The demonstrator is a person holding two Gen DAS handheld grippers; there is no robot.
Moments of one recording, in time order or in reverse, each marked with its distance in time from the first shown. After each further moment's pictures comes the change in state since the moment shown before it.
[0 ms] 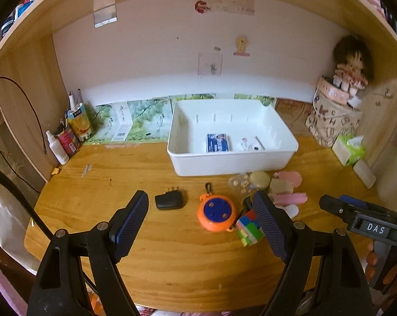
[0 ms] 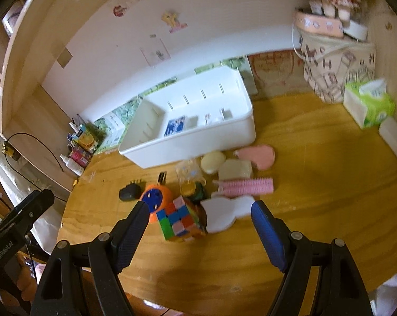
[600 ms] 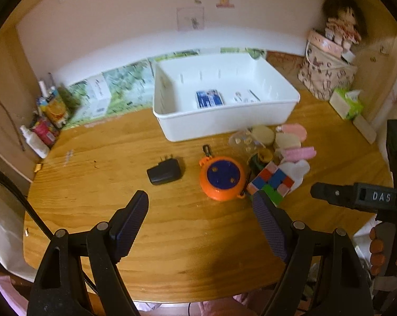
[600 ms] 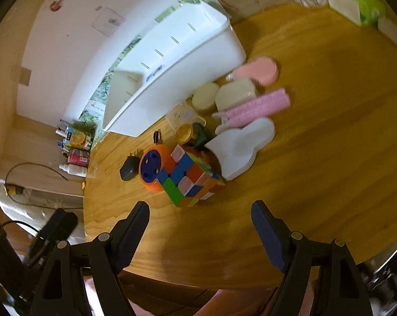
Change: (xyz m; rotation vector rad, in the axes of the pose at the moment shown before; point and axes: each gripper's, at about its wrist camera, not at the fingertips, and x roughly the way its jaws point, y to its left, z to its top) left arm 0.054 0.018 -0.016 0.135 0.209 -0.100; right arm 0.056 -0.005 -0.031 0.340 0.241 0.069
